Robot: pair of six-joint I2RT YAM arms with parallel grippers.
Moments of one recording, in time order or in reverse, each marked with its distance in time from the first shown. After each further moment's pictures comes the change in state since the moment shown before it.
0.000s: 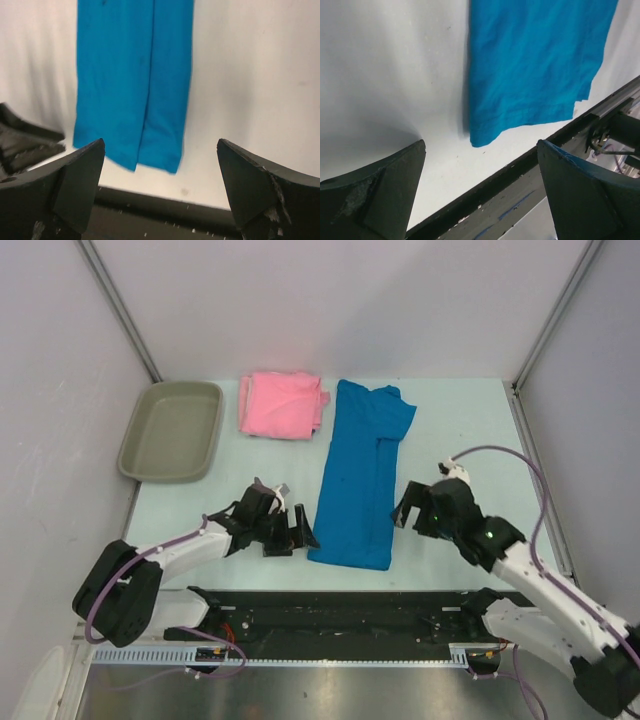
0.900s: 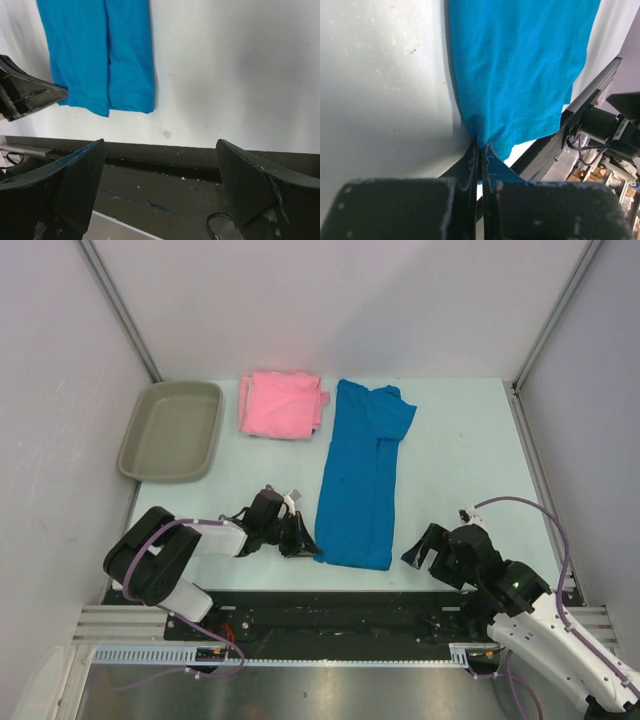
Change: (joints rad) left arm -0.015 0.245 -0.082 0.404 0.139 -0.128; right arm 0.080 -0.521 -0.278 -0.301 -0.091 0.305
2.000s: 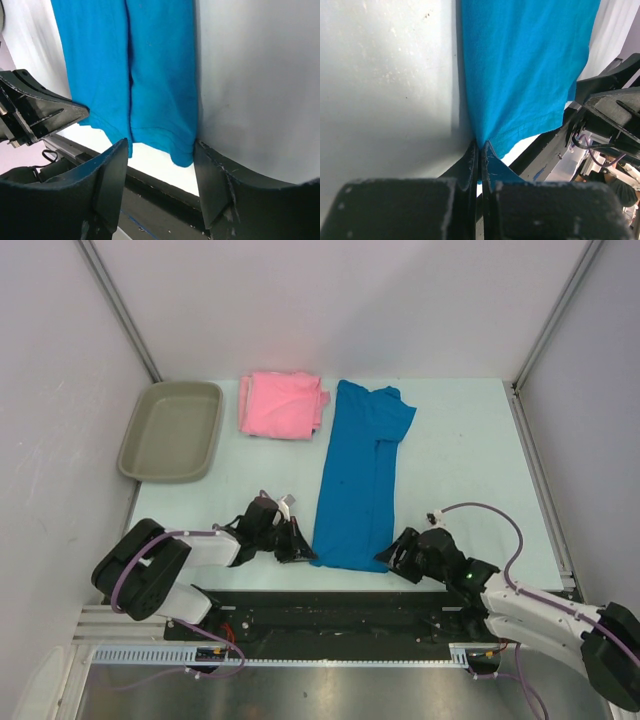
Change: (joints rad) left arm -0.010 -0.081 -0.085 0.054 -0.019 -0.018; right arm 0.108 0.370 -0.300 0.761 -0.074 0.204
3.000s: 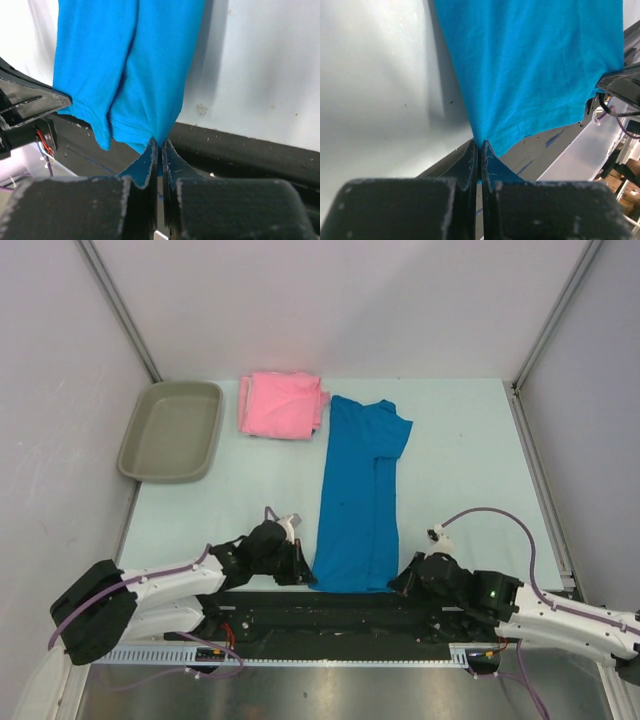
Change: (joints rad) left arm -0.265 -0.341 -0.053 -0.266 -0.205 -0.069; right arm 0.364 -0.309 0.075 -0.449 0.226 0.093
